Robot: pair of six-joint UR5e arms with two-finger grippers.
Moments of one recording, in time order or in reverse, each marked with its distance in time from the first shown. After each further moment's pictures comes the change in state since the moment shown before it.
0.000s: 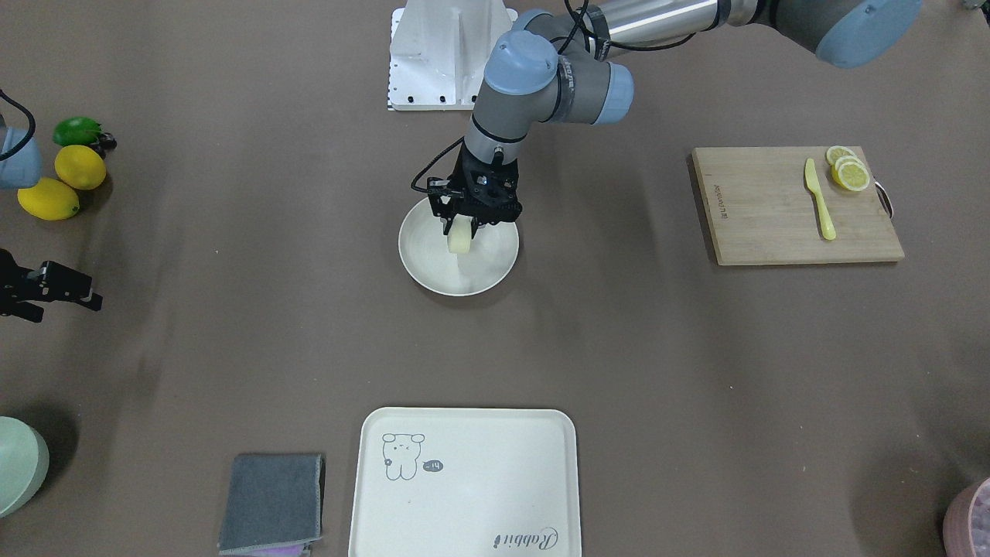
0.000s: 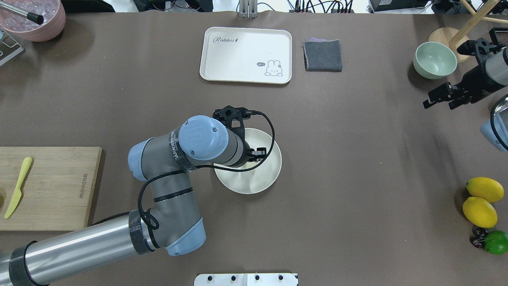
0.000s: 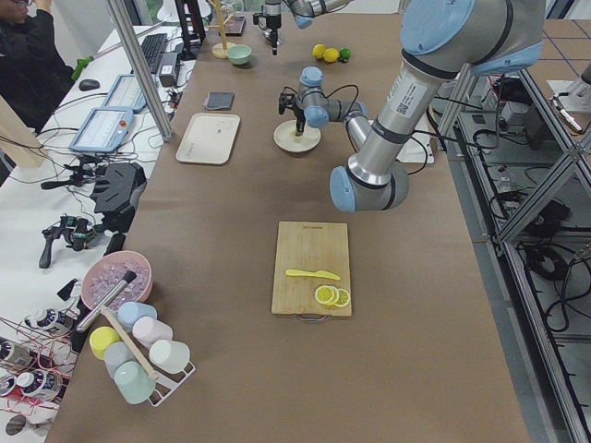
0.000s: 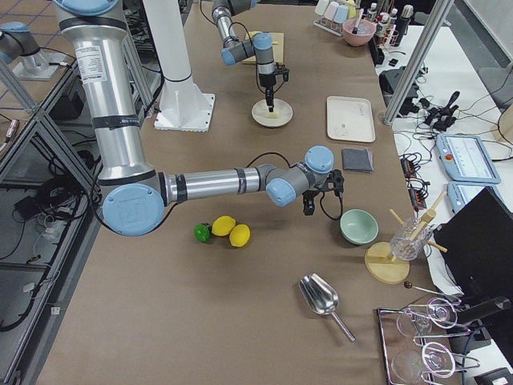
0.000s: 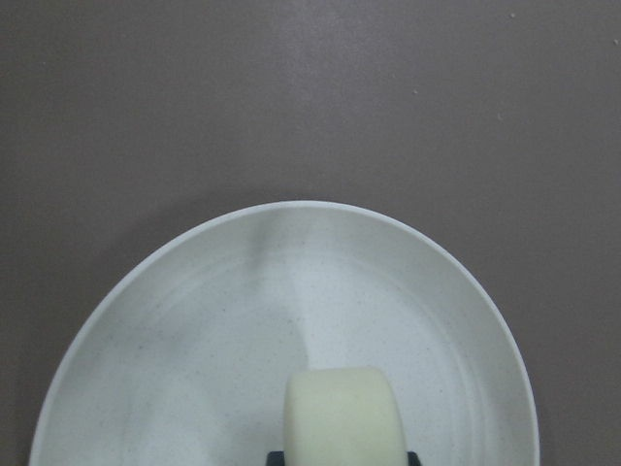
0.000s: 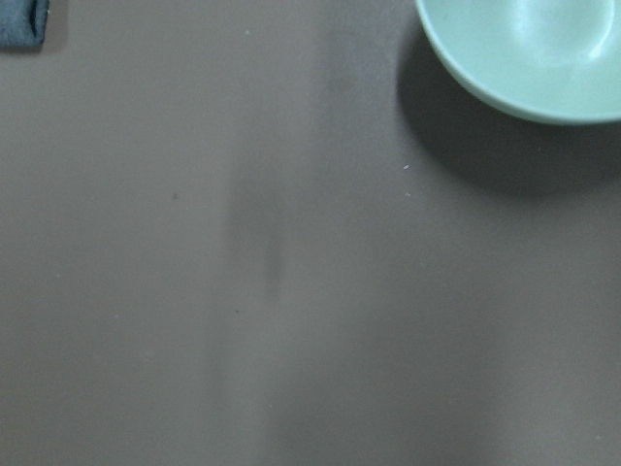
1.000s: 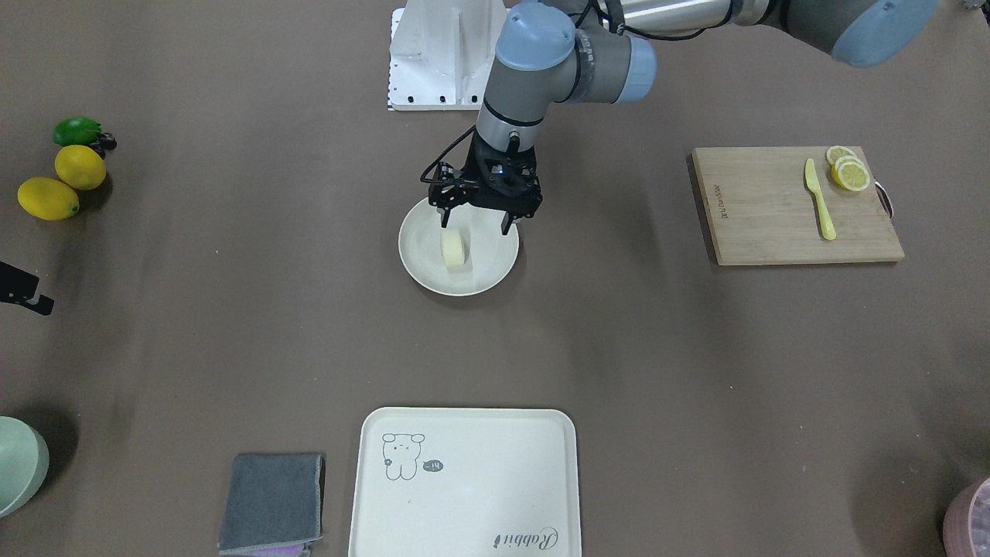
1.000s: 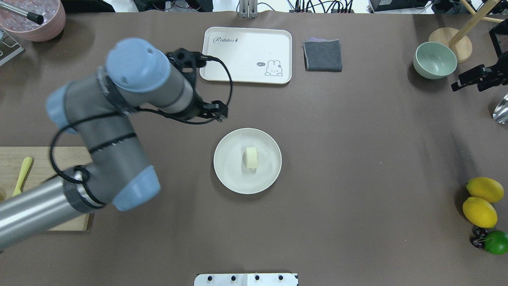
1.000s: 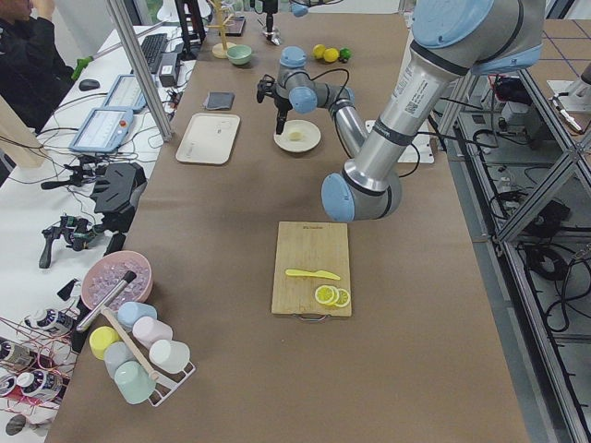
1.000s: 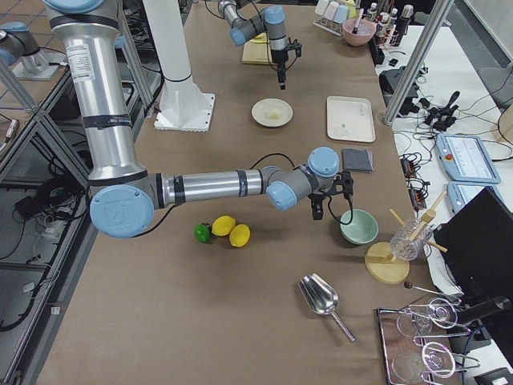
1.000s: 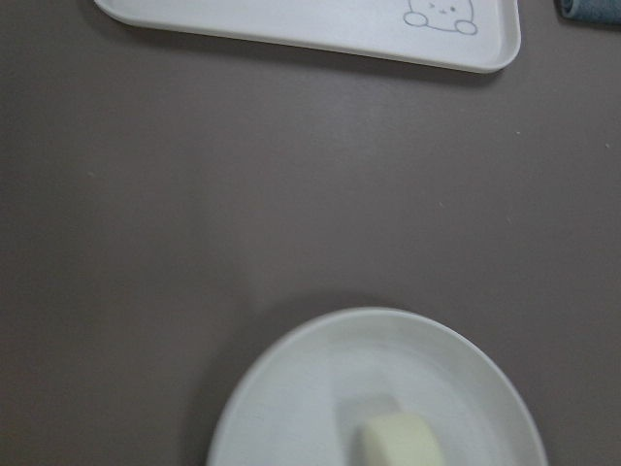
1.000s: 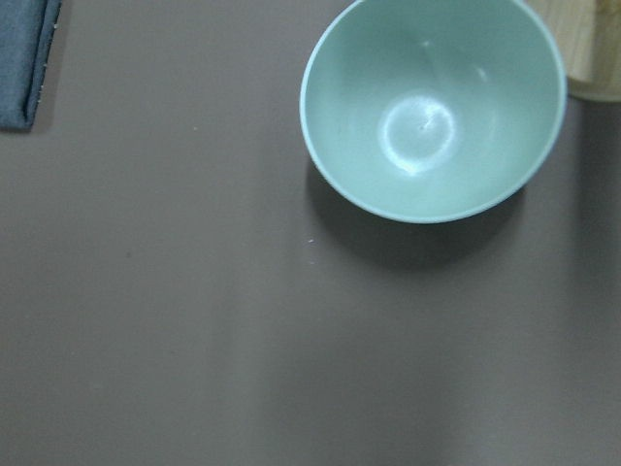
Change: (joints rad) left arm -0.295 0.136 -0.291 0.333 -0.214 0.314; right arm 0.140 -0.010 -0.013 -0.039 -0.016 -0.188
